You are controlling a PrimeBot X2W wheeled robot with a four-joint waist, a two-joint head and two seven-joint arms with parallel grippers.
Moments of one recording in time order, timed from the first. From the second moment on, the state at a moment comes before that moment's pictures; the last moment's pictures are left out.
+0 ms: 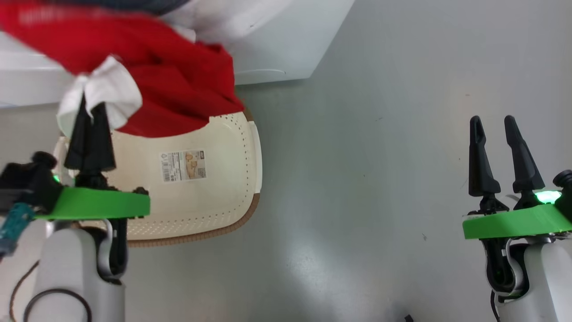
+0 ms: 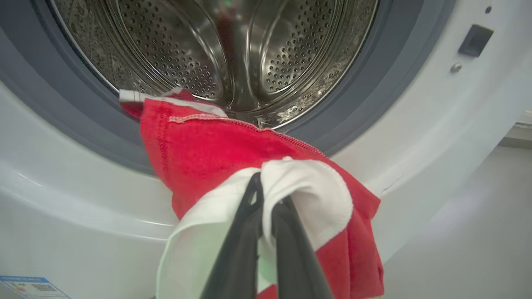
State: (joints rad) left arm -0.51 0.02 0.12 0.22 -0.18 -0.12 -0.26; right arm -0.24 -0.04 -0.09 0.14 0.43 0.12 -0.26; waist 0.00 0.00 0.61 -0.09
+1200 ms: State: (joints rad) left arm -0.82 0.07 0.09 0.99 -0.02 -0.09 -0.26; right arm -0.32 -0.04 -0.08 0.11 0.45 0.12 -0.26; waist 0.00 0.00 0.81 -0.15
